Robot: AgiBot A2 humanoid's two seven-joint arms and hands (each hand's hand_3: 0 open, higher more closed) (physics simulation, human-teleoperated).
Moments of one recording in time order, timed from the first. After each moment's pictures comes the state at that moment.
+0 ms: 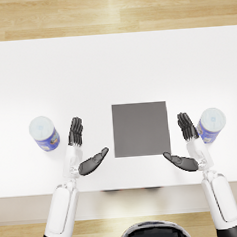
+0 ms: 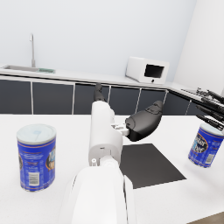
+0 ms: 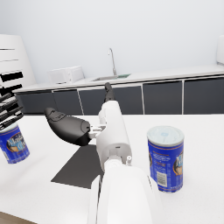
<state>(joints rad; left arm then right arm) 0.19 1.21 0.20 -1.80 1.00 0.10 0.10 0.19 -1.21 0.20 1.80 1.00 0.10 -0.10</state>
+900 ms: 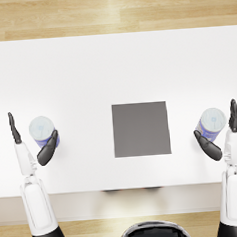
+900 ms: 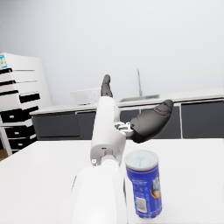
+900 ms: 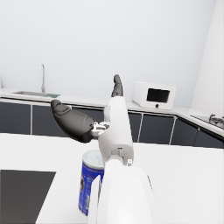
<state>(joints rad) 0.29 1.27 -0.25 -1.69 1.51 0.00 0.00 0.22 -1.28 -0.11 1.80 1.42 0.00 0.00</state>
